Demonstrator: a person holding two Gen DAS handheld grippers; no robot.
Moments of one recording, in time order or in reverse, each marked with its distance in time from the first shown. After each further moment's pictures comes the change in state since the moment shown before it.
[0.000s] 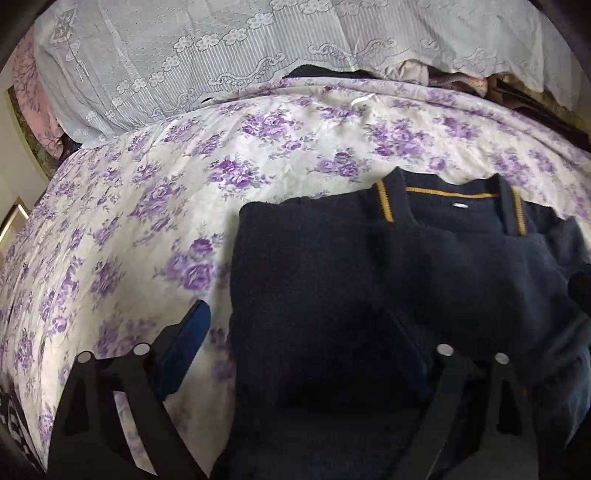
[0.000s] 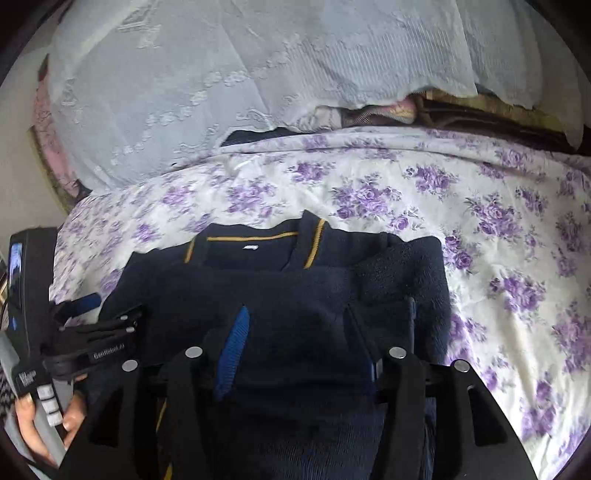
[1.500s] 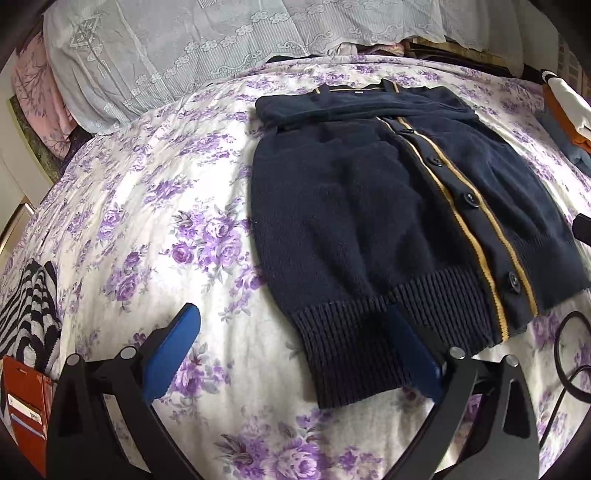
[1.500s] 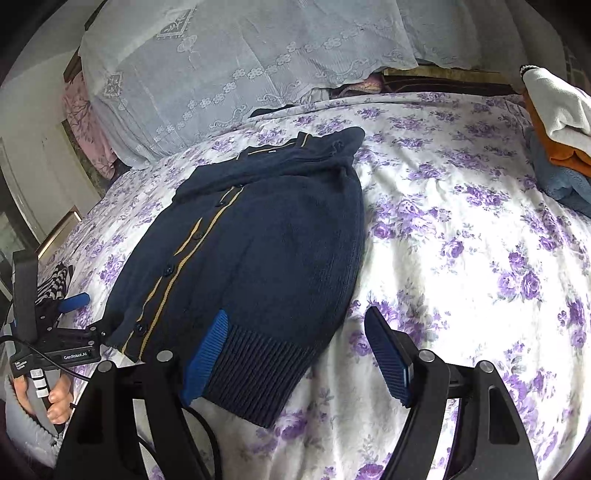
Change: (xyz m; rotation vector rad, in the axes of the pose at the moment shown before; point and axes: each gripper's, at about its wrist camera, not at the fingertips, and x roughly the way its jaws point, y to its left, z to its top) left arm -0.160 0.024 -0.227 0.132 -0.012 -0.049; right arm -0.177 -0.037 -0.180 0.032 0.027 0.088
